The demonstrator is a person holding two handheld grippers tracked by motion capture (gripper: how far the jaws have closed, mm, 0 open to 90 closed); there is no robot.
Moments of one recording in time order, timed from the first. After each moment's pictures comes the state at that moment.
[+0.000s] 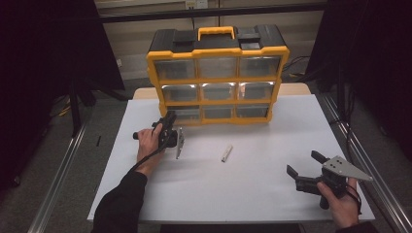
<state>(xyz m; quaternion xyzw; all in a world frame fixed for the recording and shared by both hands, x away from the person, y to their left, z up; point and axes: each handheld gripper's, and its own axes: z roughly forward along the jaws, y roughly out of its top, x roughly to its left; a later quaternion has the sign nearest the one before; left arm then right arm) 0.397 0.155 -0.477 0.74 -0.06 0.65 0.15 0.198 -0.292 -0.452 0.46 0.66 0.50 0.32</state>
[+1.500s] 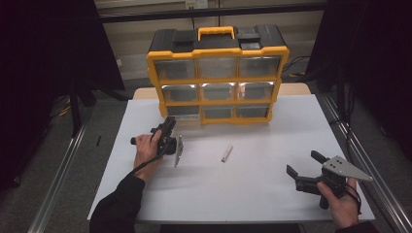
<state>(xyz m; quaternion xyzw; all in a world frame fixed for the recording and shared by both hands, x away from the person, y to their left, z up) 0.374 0.159 -0.475 0.74 -0.09 0.65 0.14 0.198 -0.292 -0.451 0.46 0.66 0.50 0.32</state>
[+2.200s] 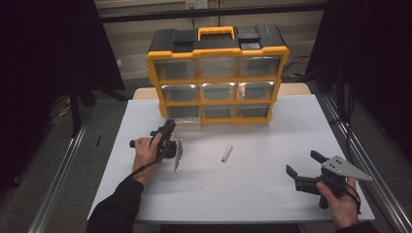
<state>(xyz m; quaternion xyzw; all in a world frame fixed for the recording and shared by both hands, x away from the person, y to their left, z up) 0.363 0.161 -0.475 0.74 -0.09 0.65 0.13 0.199 -0.291 -0.451 0.46 0.66 0.50 0.32</state>
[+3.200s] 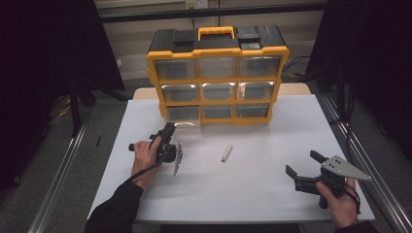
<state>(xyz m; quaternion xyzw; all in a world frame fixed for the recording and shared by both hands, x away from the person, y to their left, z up) 0.350 0.160 -0.474 0.75 -0.09 0.65 0.13 0.199 -0.290 -0.452 0.46 0.66 0.50 0.32</state>
